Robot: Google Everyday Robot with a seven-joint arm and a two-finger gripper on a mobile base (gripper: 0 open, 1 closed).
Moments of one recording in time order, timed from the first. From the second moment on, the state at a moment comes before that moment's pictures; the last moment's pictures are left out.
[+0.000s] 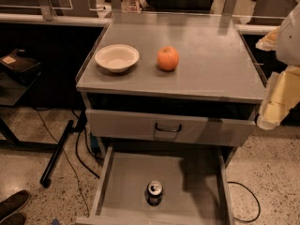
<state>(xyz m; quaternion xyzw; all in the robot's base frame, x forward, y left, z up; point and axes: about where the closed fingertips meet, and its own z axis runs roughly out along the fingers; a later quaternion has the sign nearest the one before) 0.438 -0.217 0.976 -0.60 0.78 -0.03 0.16</state>
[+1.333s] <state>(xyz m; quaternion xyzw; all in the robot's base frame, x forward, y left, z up) 0.447 -0.229 0.921 -0.61 0.78 -0.02 0.14</state>
